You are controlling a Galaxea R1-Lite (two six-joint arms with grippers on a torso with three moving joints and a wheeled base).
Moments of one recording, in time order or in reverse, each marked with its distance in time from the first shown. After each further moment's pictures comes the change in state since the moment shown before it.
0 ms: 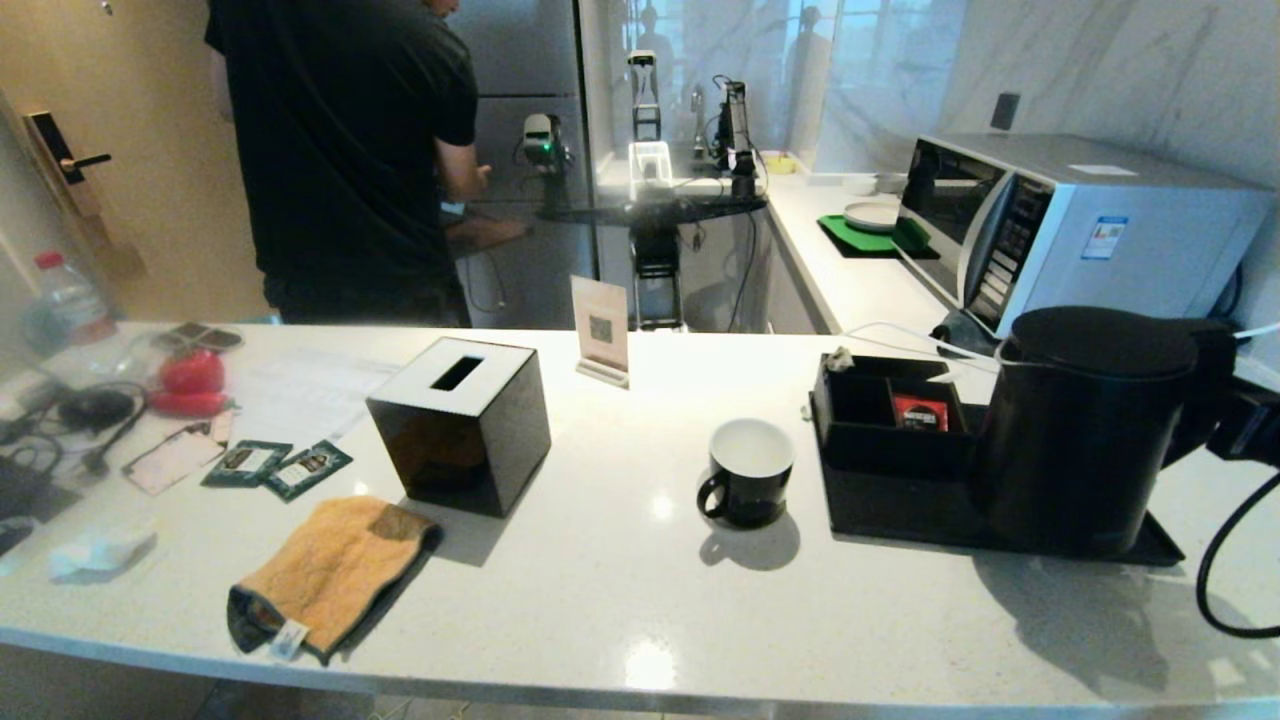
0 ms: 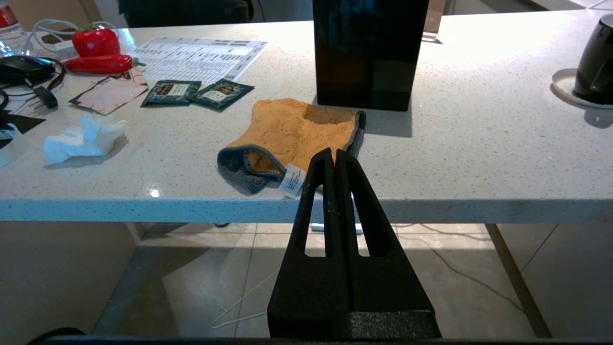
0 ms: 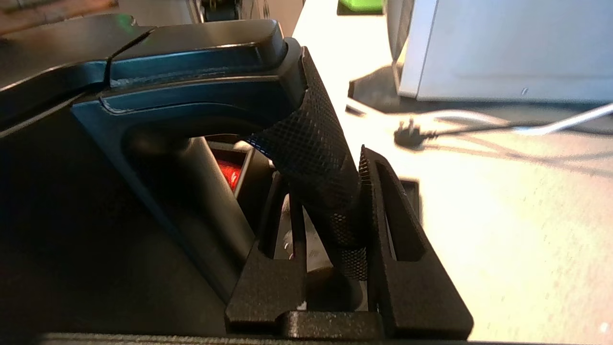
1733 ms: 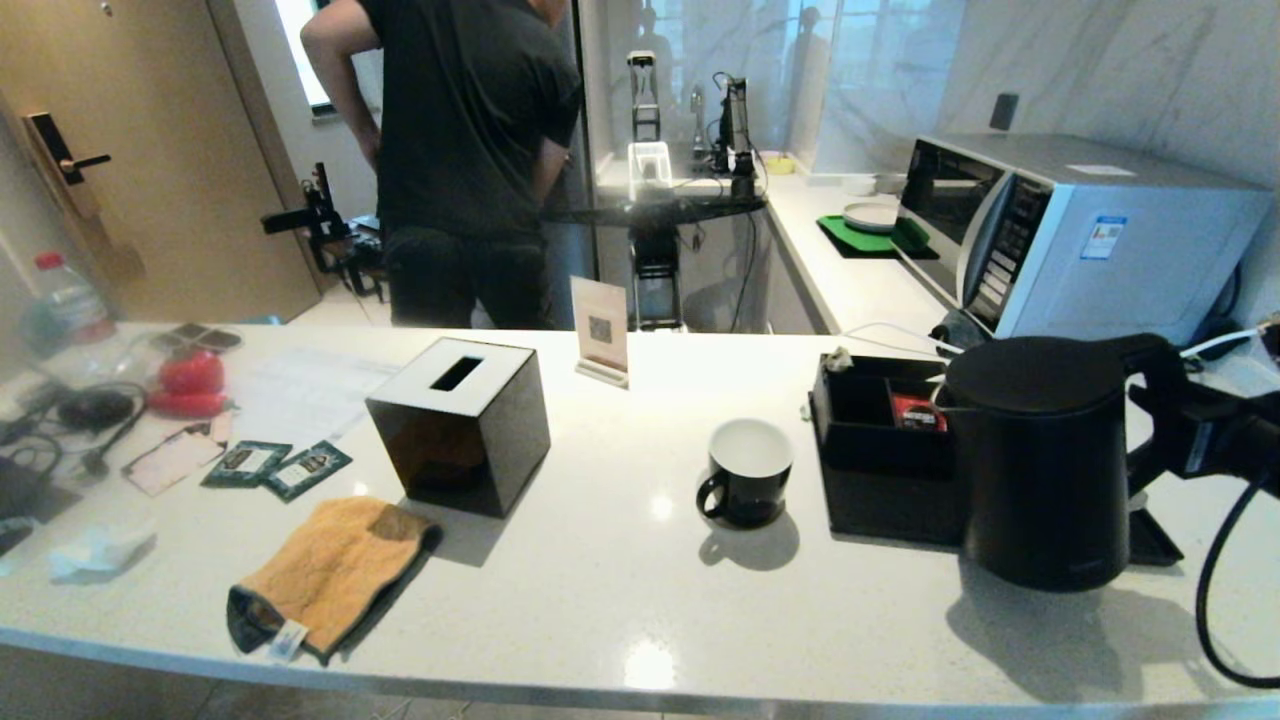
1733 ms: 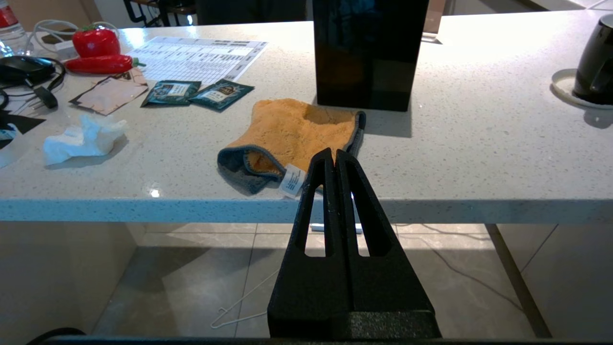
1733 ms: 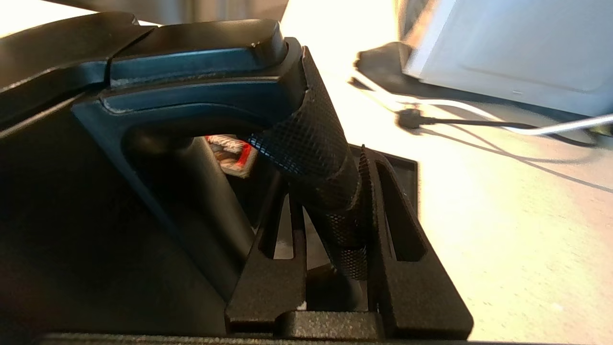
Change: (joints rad) left arm 0.000 0.000 0.000 0.000 0.000 0.000; right arm 0.196 -0.130 0.003 0.235 -0.216 -0.225
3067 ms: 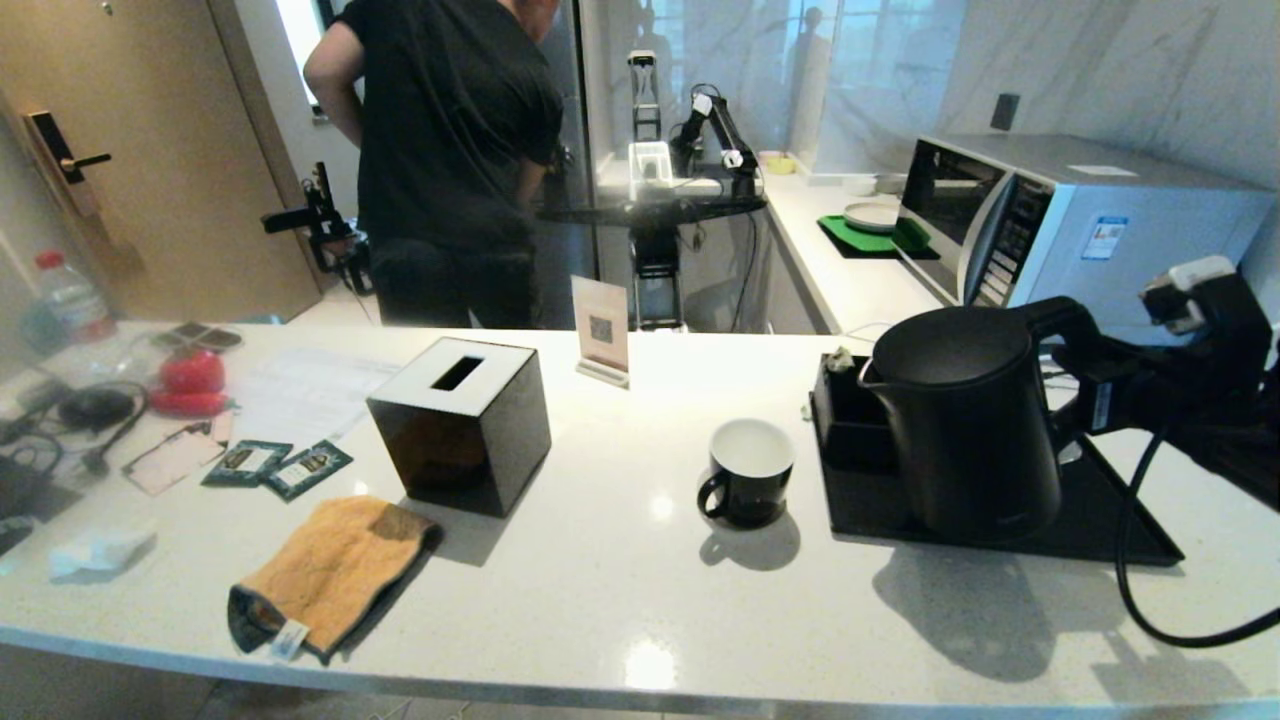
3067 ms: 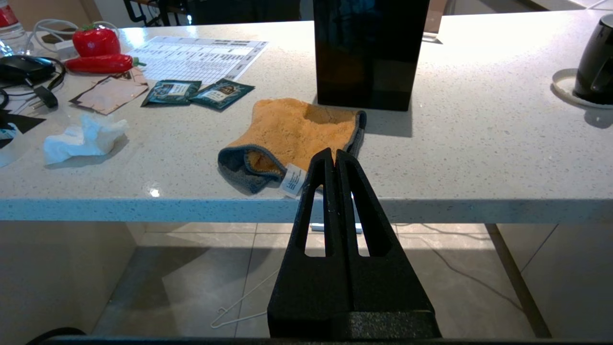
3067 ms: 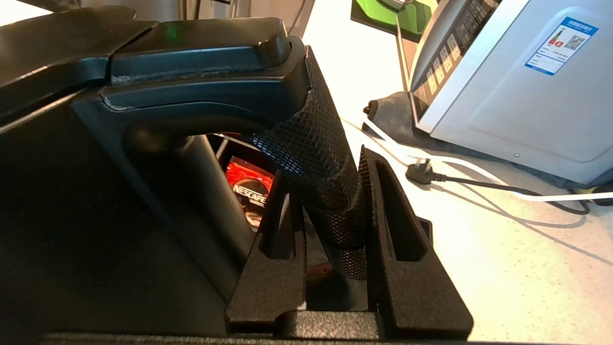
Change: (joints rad) left arm 0.000 0.000 0.000 0.000 0.000 0.000; right arm 0.211 0.056 -0.120 0.006 -0.209 -0.090
